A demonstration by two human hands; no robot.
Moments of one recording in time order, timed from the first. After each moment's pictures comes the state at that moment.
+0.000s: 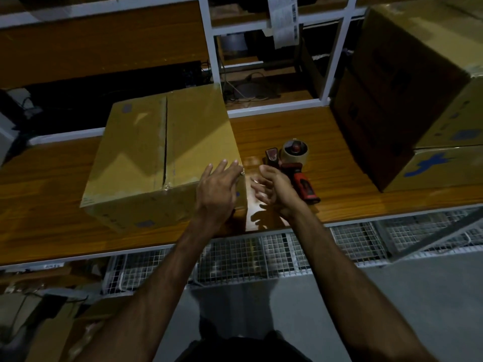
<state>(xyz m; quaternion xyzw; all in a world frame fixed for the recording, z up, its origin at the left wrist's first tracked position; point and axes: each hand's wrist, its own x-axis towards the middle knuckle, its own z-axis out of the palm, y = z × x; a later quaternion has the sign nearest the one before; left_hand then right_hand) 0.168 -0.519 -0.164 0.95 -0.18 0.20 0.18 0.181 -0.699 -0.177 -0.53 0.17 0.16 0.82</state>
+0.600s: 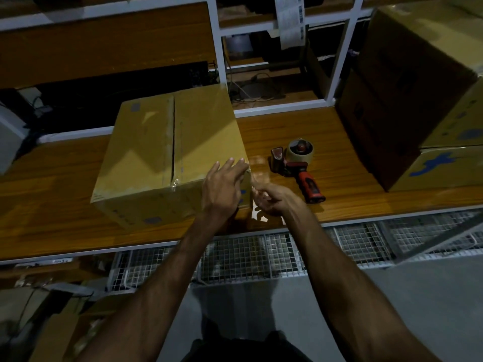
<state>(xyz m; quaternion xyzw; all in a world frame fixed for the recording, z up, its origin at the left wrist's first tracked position) 0.167 -0.517 -0.159 0.95 -0.16 0.18 0.22 0.198 -0.677 -0.202 -0.40 0.30 0.29 0.82</state>
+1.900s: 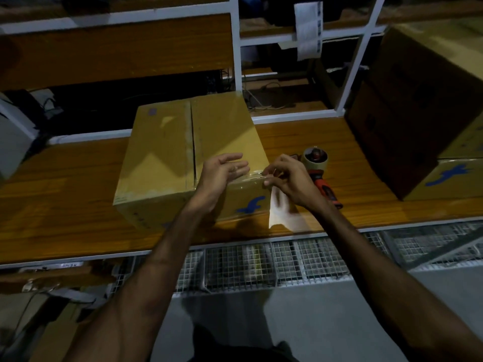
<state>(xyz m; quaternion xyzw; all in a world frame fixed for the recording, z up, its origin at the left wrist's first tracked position) 0.185 -0.454 -0.104 0.71 0.02 -0.08 0.70 0.199 -0.686 -0.160 -0.88 -0.21 -0.10 0.43</state>
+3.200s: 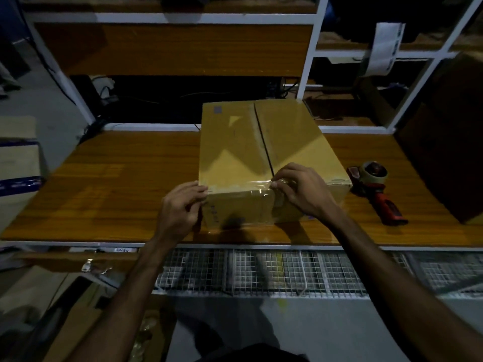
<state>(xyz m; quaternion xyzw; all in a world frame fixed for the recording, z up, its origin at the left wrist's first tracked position) 0.132 -0.165 -0.177 0.89 -0.19 0.26 0.33 0.181 -0.508 -0.123 -0.93 -0.26 -0.13 0.23</state>
